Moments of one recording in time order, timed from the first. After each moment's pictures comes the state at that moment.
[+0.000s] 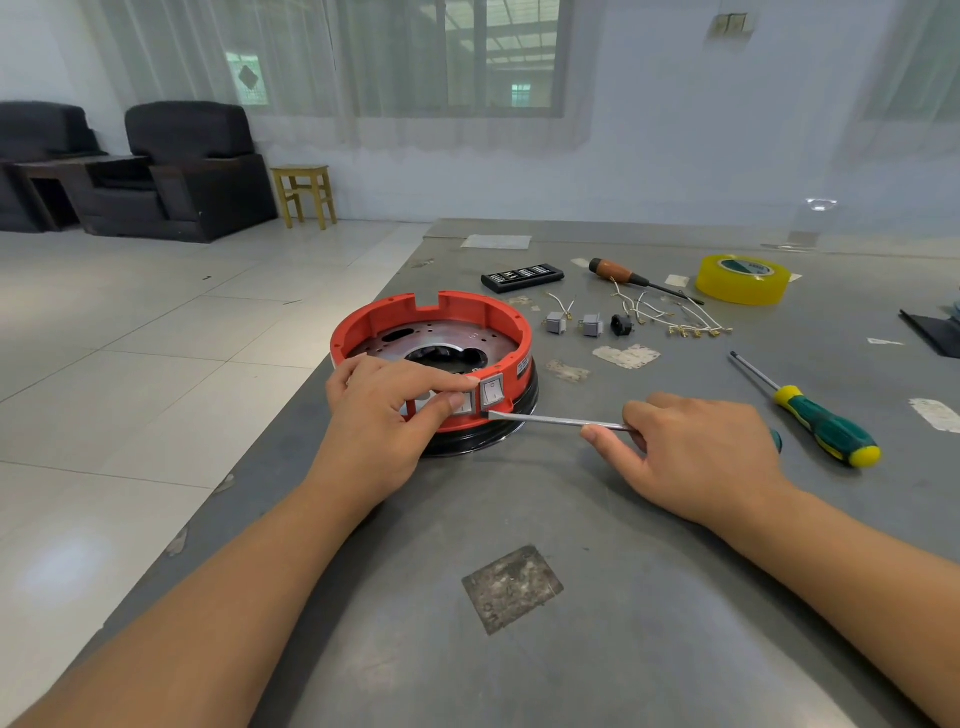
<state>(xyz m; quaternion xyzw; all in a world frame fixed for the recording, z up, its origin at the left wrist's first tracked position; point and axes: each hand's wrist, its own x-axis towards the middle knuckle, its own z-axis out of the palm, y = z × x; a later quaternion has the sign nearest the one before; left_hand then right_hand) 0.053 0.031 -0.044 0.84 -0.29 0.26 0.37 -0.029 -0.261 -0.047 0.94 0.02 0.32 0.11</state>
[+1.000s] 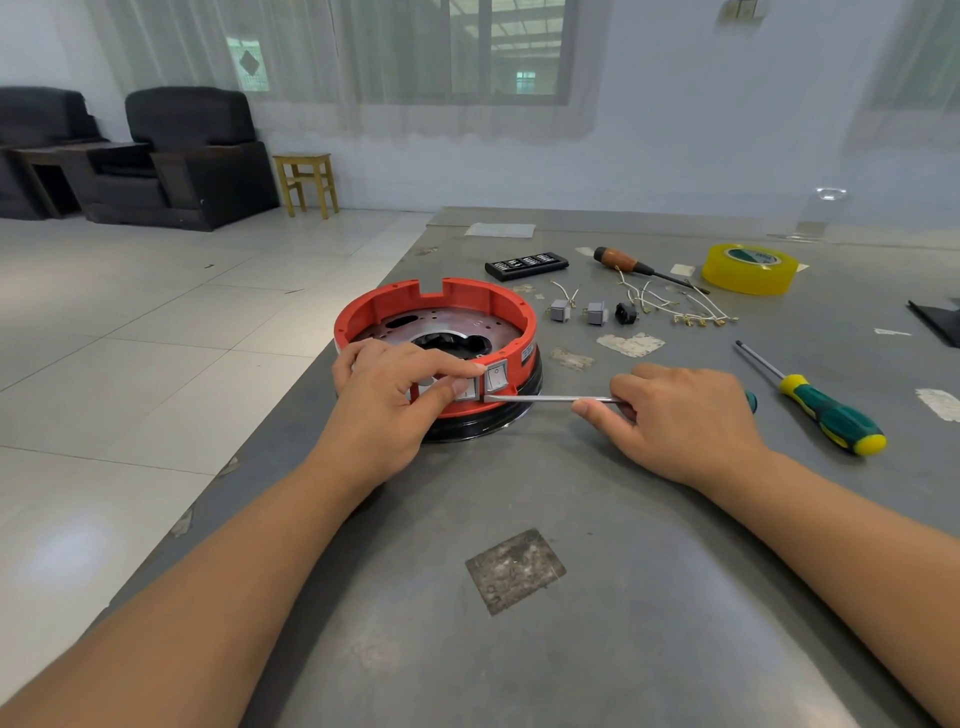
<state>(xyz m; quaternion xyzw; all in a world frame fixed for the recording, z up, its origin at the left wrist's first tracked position) 0.052 0.031 -0.039 0.85 -0.30 0.24 0.37 -0.003 -0.265 -0.050 0.93 0.06 0.34 0.11</state>
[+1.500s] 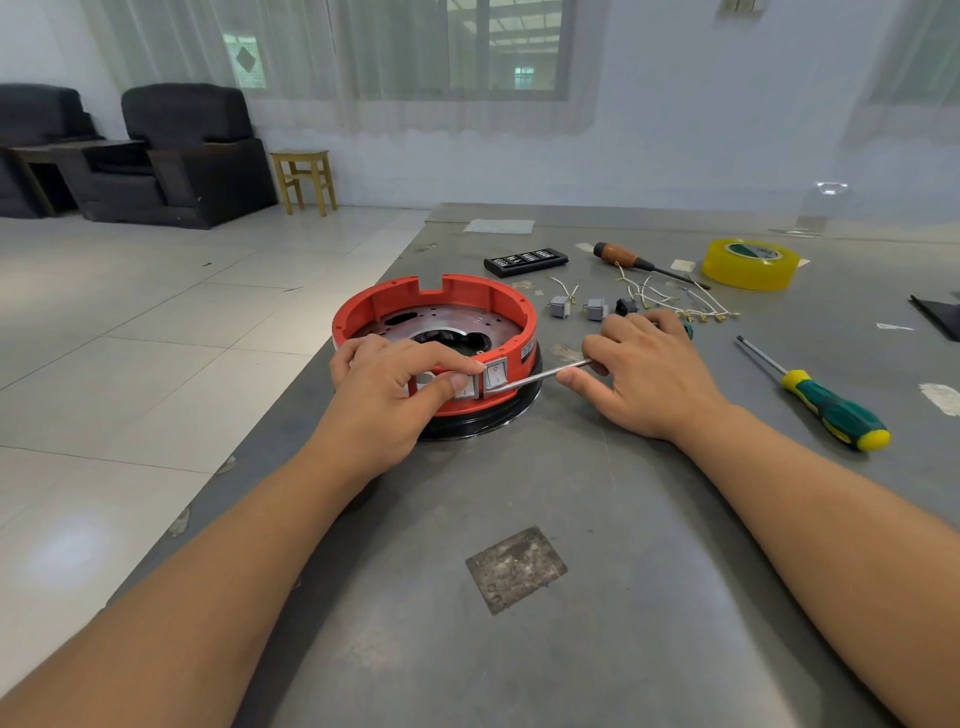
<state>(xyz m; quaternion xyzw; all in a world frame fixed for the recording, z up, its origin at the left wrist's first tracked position) 0.049 0.031 -0.030 0.87 -0.28 0.19 0.37 0.047 -0.275 -0.046 0.93 0.12 0.34 0.12</state>
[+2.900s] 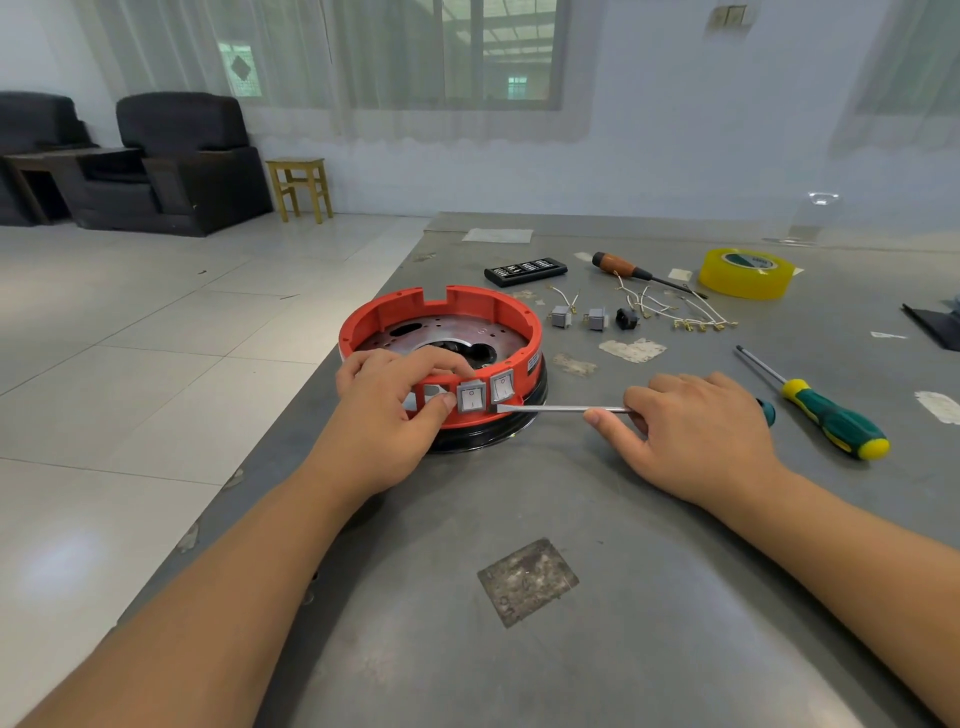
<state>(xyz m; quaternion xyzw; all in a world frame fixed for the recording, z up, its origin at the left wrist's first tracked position) 0.050 0.040 -0.034 0.87 -0.27 0.17 0.37 -0.014 -0.263 -0.049 0.95 0.02 0.29 0.13</state>
